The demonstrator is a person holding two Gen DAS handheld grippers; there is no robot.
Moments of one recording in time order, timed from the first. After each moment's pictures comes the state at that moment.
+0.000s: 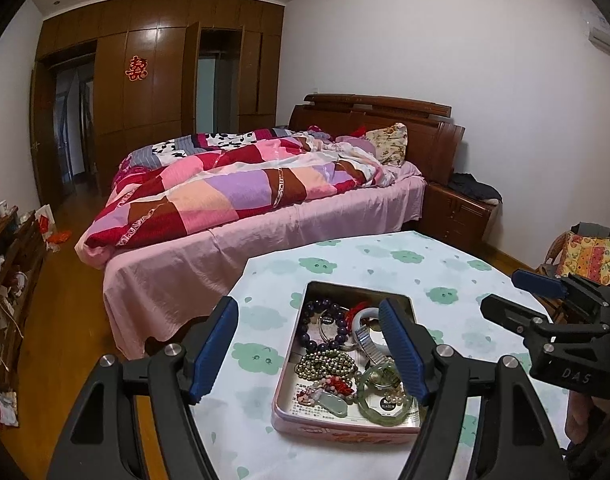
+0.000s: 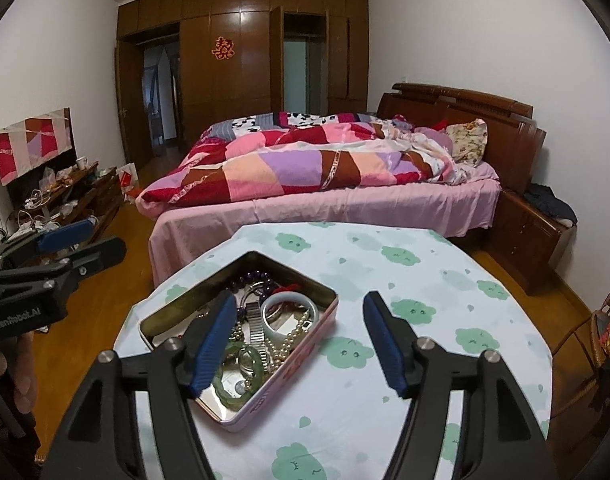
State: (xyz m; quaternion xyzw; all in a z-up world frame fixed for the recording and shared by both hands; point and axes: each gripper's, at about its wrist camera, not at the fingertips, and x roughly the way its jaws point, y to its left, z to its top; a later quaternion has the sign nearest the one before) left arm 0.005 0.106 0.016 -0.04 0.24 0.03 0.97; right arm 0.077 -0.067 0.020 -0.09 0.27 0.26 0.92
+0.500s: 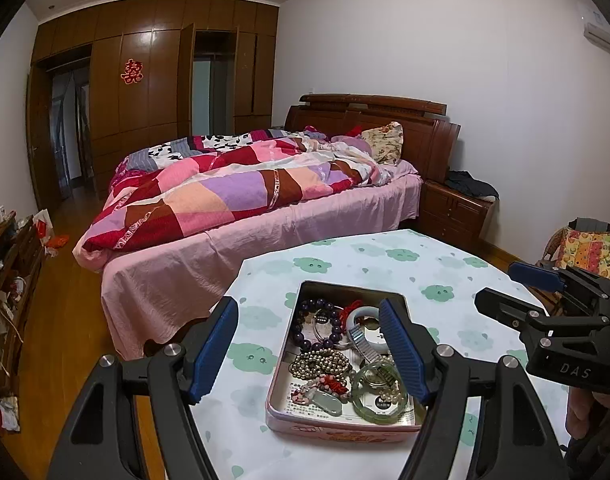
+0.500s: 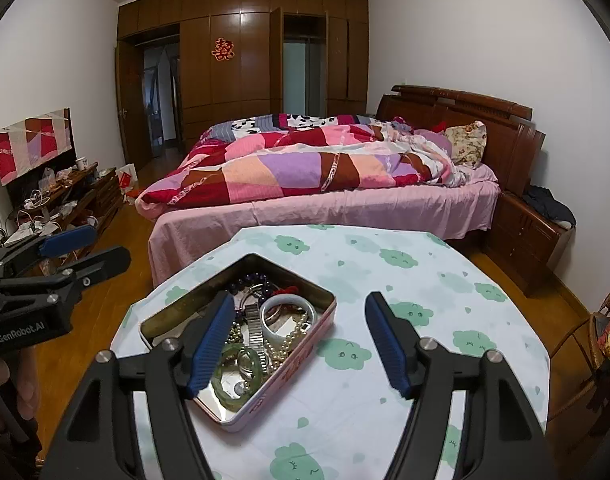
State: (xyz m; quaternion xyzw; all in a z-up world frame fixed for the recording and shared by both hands) left arm 0.003 0.098 0.017 -0.03 0.24 0.03 0.97; right arm 0.075 -0.071 0.022 -0.09 0.26 0.26 0.92
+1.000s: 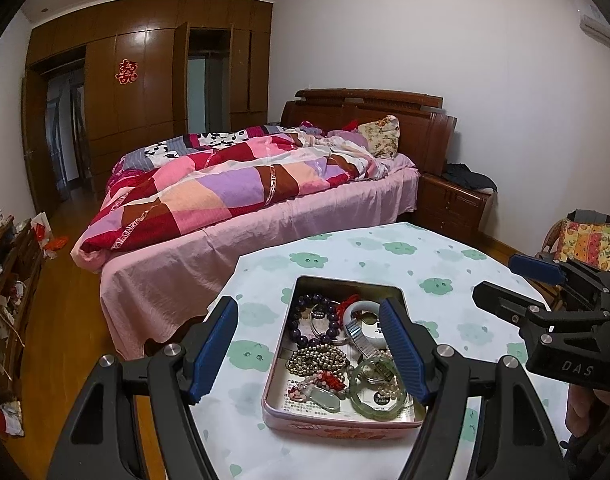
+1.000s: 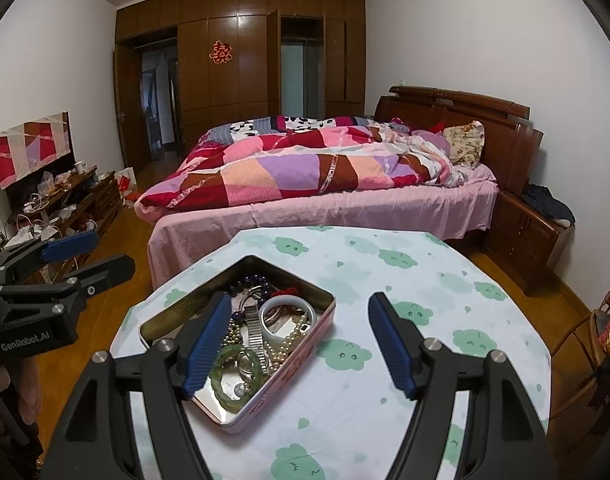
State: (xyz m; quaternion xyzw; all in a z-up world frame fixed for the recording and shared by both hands) left arm 0.005 0.095 0.016 -0.03 0.25 0.02 0.97; right arm 0.075 -0.070 0.025 -0.08 0.26 0.26 0.93
